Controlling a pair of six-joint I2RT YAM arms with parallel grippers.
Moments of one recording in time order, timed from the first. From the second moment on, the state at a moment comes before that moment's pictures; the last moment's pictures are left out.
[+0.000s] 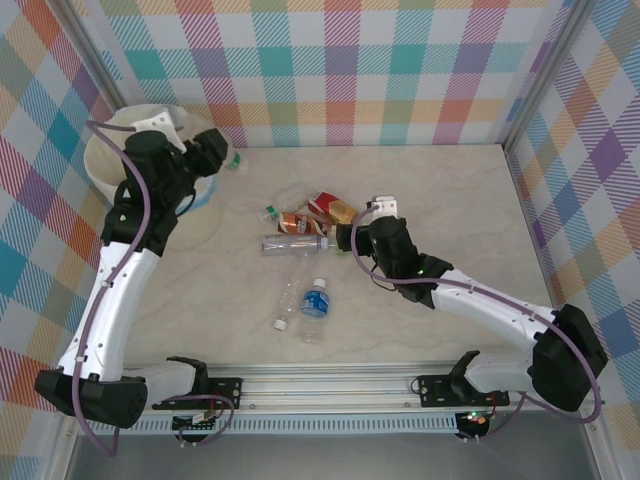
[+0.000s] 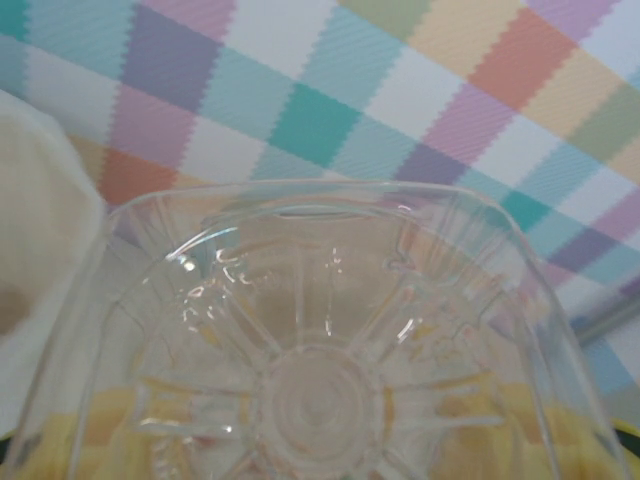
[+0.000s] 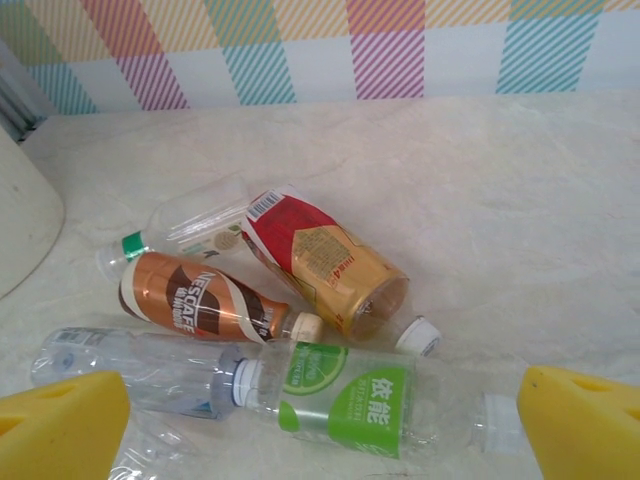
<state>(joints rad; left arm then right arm) -0.17 1.20 1.47 -0.46 -0.03 -0.49 0.80 1.26 0.82 -0.02 0.44 0.40</state>
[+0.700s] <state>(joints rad) 0.26 1.43 1.64 -0.53 -0.04 -0.52 0.80 1.27 0.83 -0.09 0.47 0.44</state>
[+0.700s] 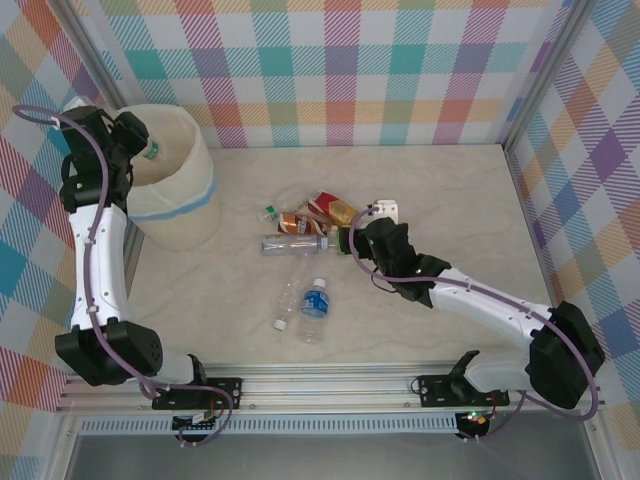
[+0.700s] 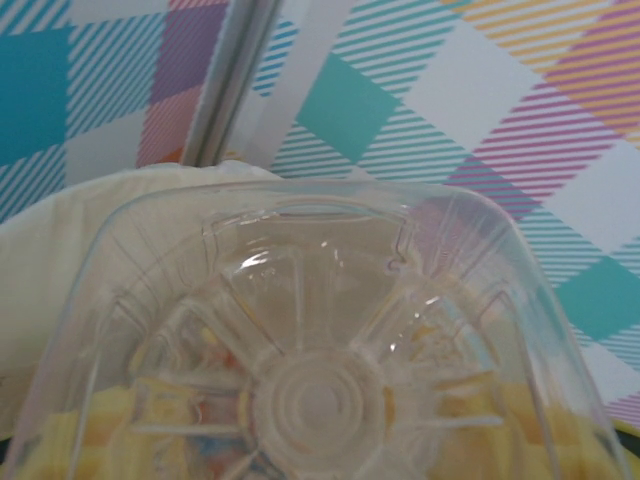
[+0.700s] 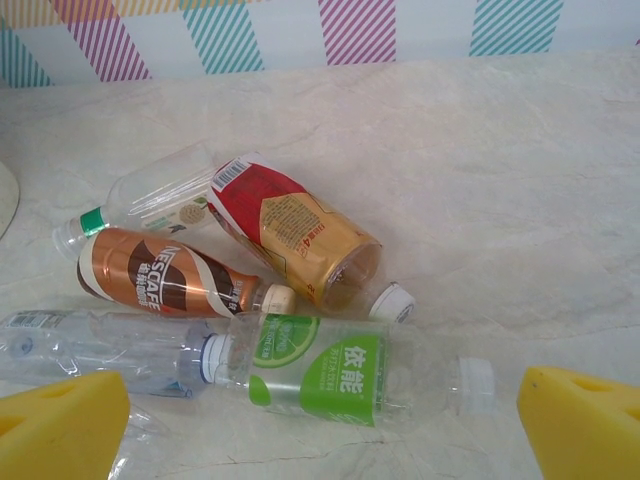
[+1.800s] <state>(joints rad) 0.18 1.74 1.85 -0.70 0.26 -0.49 0.79 1.25 0.83 -0.14 0.47 0.46</state>
